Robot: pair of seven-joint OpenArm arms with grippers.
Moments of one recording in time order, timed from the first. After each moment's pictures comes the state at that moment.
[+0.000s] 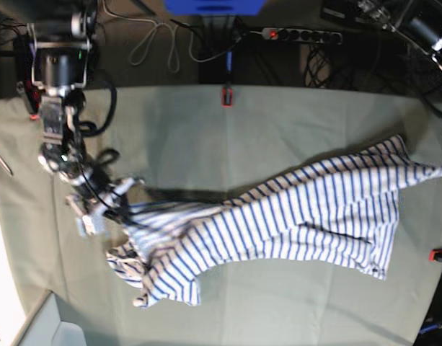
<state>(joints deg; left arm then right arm) 0.2 -11.9 -59.1 86.7 -58.7 11.2 58.4 4.9 9.4 9.0 67.6 5.8 31.3 -12.0</state>
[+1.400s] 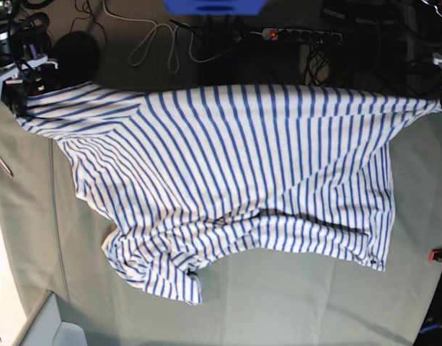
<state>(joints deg) 20.4 0.4 -65.4 109.5 -59.3 11.0 59.5 -33.7 -2.7 48.9 107.7 6.0 39.7 -12.4</state>
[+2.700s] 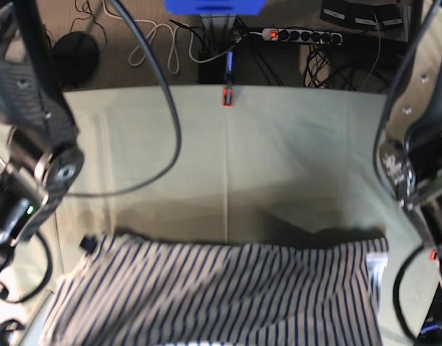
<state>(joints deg) -51.0 -13.9 -20.4 74.5 -44.6 12.0 54.8 48.6 8.5 36.0 67.4 -16.8 40.0 -19.4</state>
